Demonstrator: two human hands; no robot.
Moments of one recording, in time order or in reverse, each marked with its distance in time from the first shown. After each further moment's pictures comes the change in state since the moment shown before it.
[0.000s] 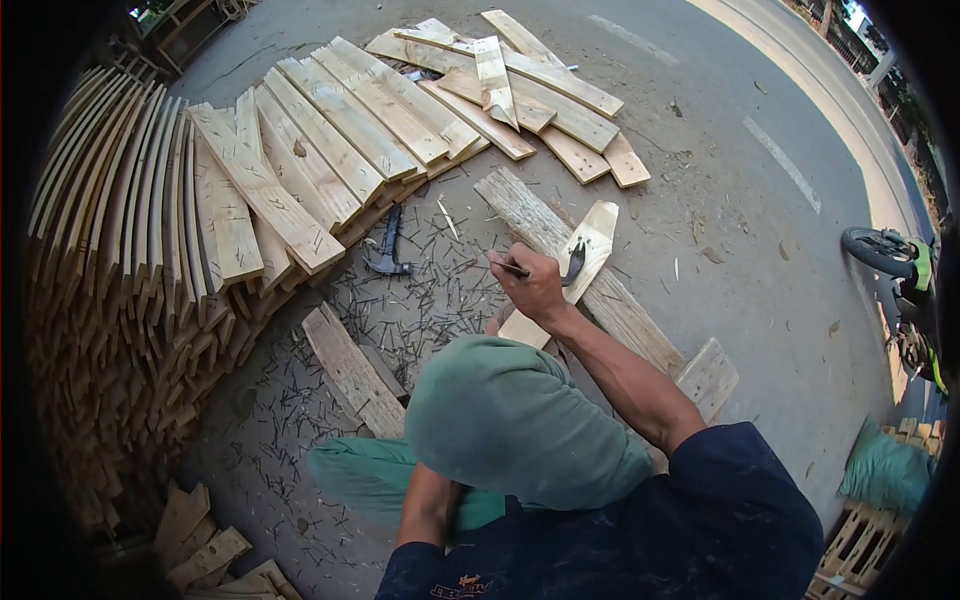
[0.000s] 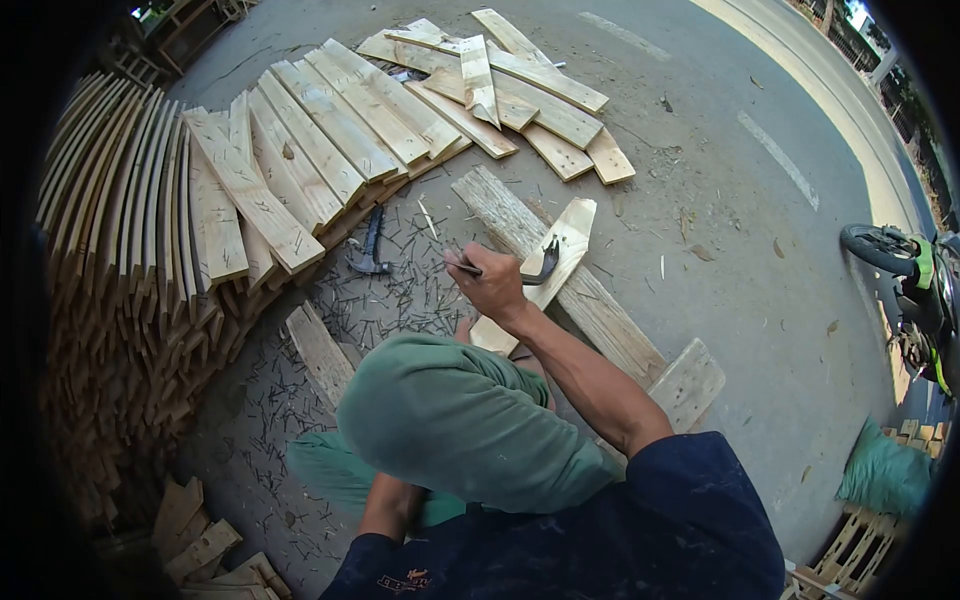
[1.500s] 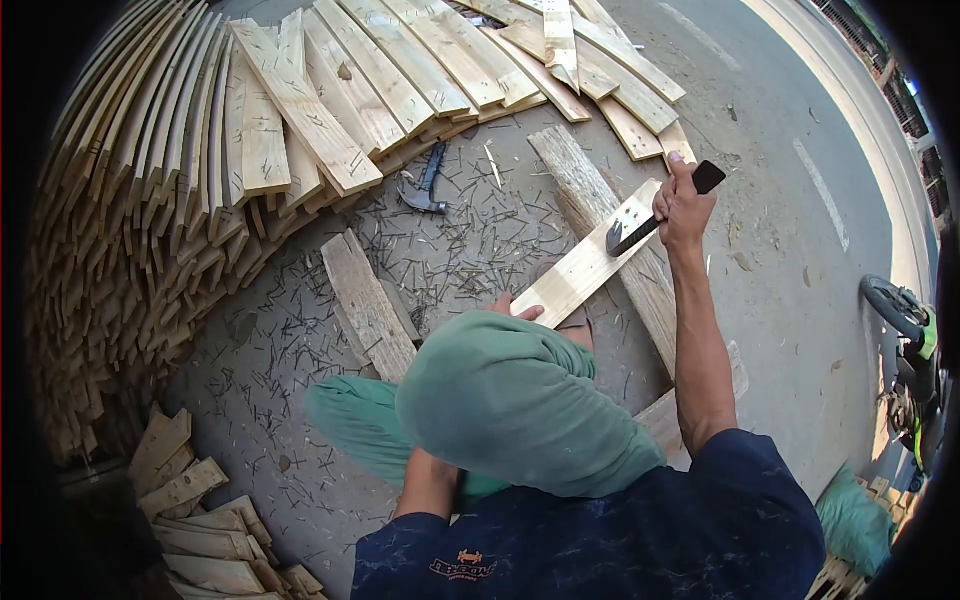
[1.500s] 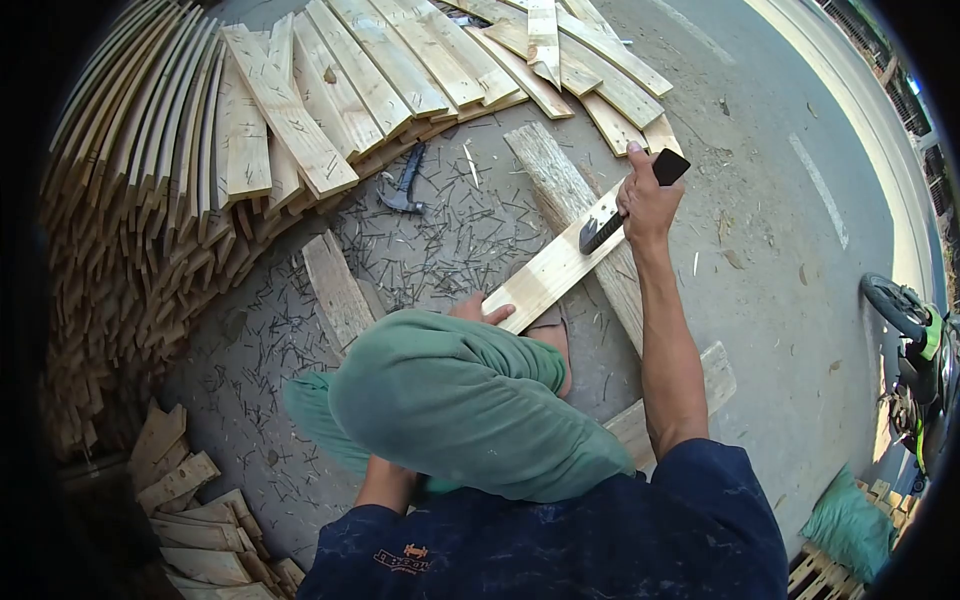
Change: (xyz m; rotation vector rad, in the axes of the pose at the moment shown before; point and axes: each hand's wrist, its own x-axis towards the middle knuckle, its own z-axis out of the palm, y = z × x) left_hand -0.001 -0.044 0.025 -0.175 0.042 -0.058; right_hand 0.062 0.029 -0.085 0.633 0.372 0.549
